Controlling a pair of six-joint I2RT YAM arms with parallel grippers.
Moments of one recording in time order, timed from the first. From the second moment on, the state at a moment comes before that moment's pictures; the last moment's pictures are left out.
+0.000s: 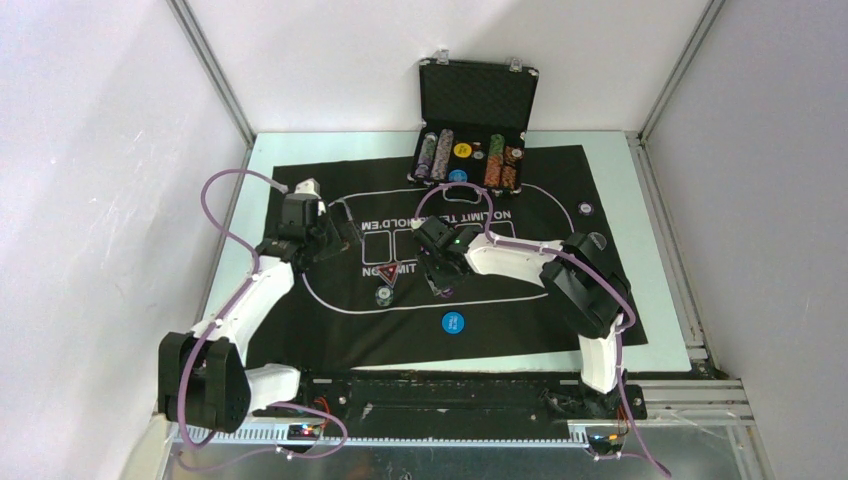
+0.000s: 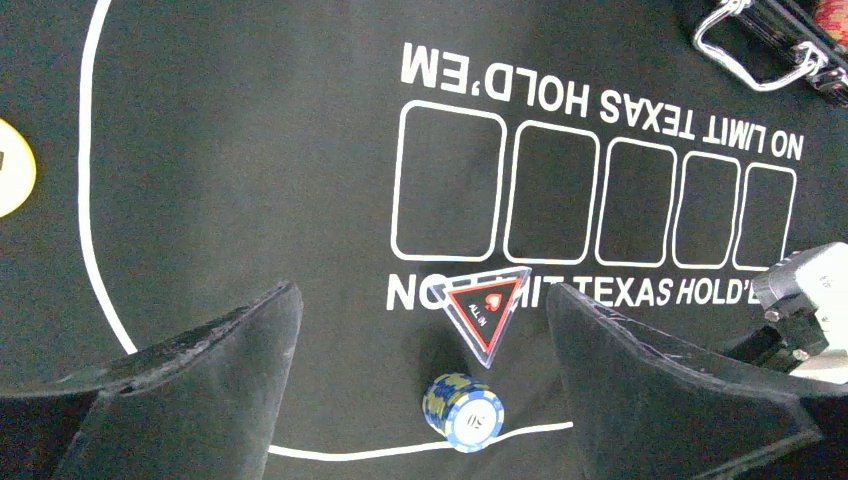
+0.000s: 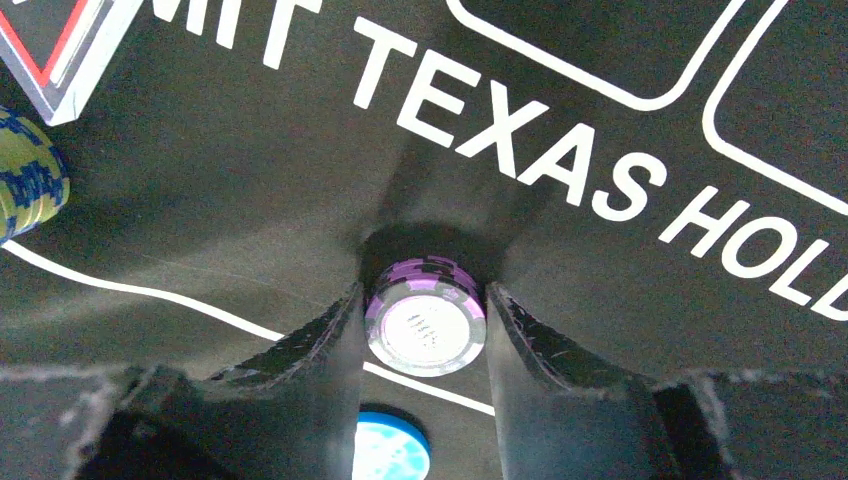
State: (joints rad) left arm -0.18 1.21 0.80 -0.33 0.01 -0.51; right arm 0.88 1.95 1.30 -0.51 0.10 0.37
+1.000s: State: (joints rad) left arm -0.18 1.21 0.80 -0.33 0.01 -0.51; right arm 0.88 1.92 1.29 -0.50 0.09 0.40
